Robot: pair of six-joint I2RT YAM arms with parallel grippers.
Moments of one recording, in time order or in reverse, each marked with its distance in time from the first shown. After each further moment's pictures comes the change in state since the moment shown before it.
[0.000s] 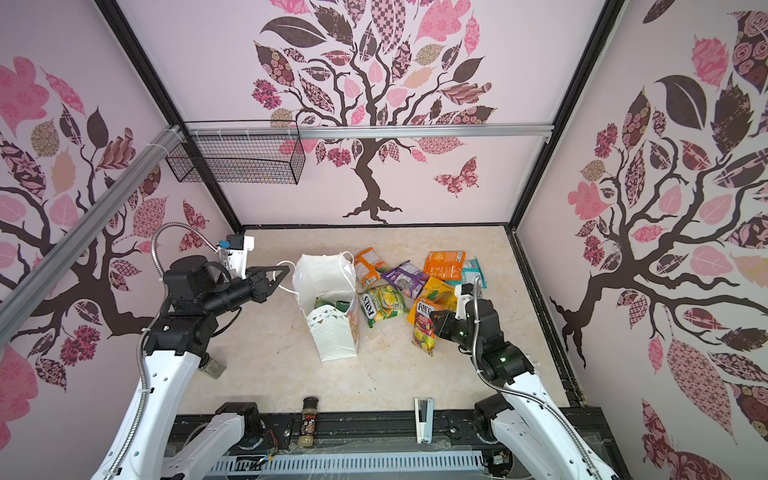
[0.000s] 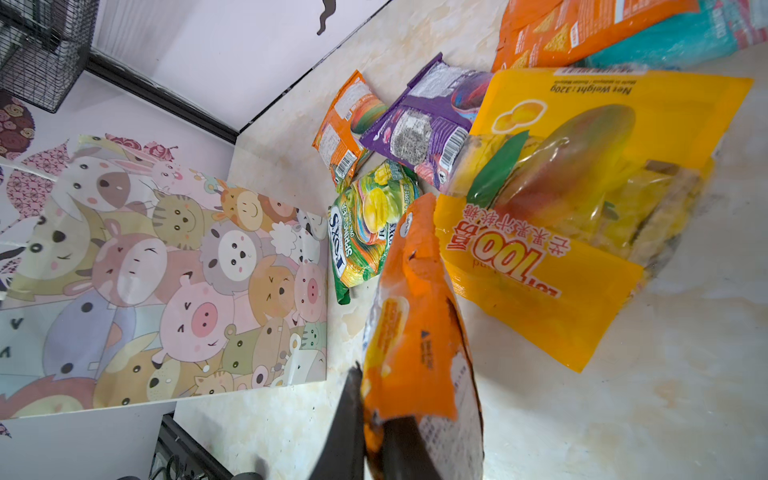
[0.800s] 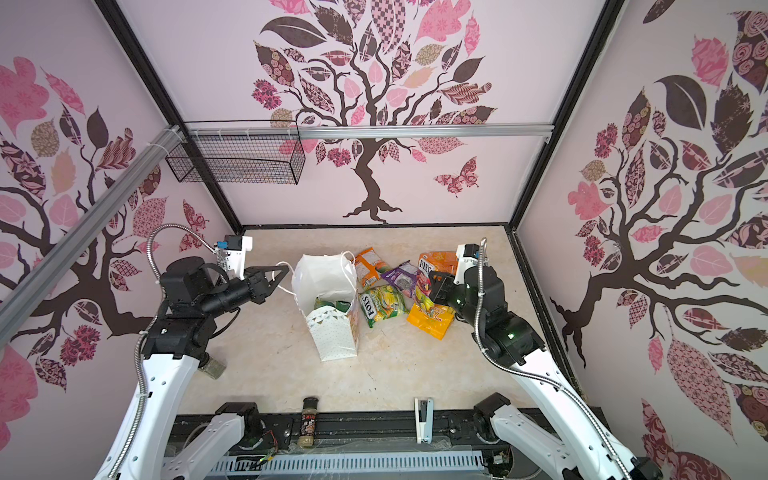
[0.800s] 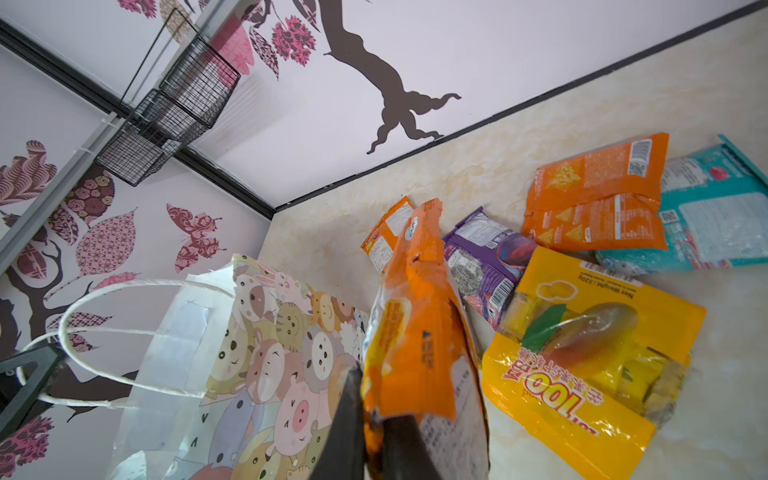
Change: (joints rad) left arm 0.000 -0.018 0.000 0.011 0.015 -0.001; right arm 0.145 0.186 0.430 -0.059 0.241 -0.053
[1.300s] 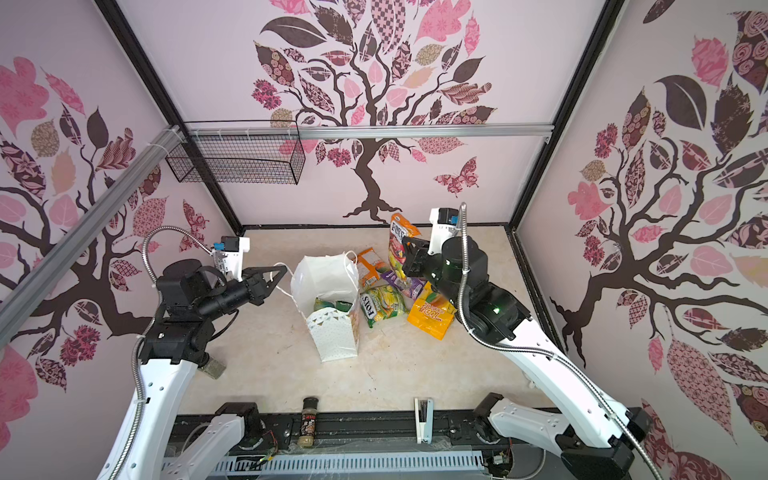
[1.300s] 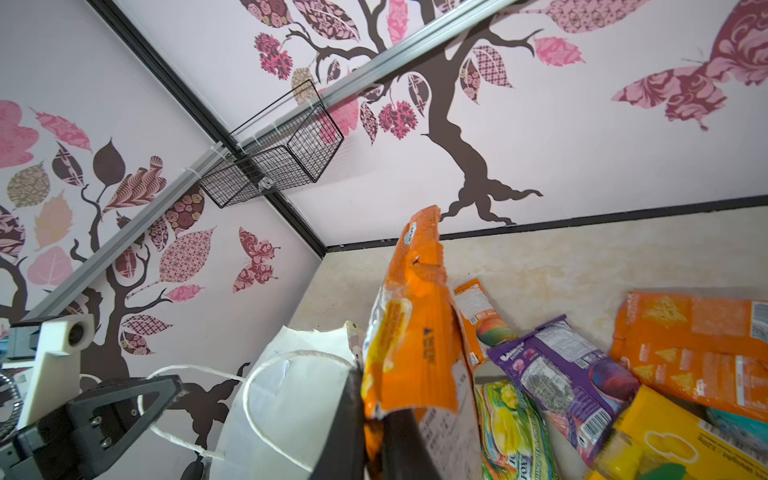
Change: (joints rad) left arm 0.000 -0.026 -0.005 0.000 -0.024 0.001; right arm 0.229 0.225 0.339 0.085 0.185 -0.121
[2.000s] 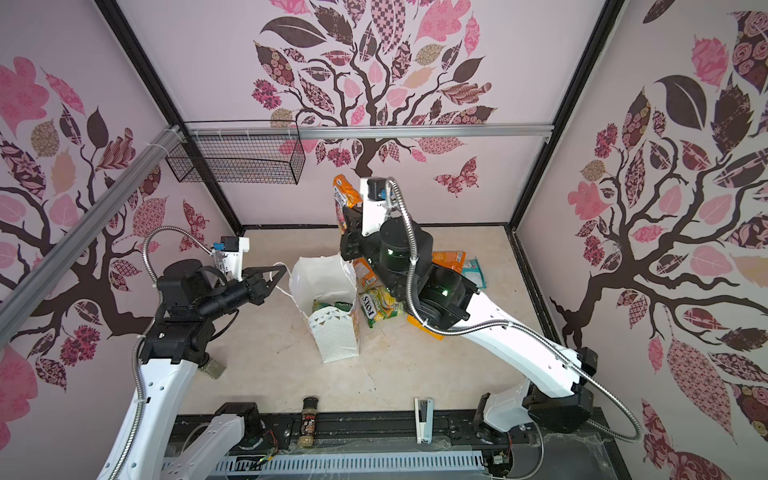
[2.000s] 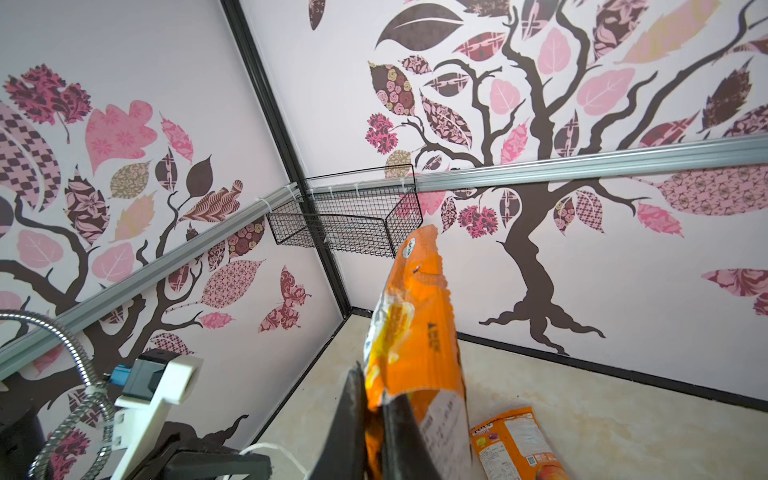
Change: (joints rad) left arm 0.000 0.001 -0.001 0.000 -0.016 0.000; right arm 0.370 0.350 0.458 0.116 0.335 -0.331
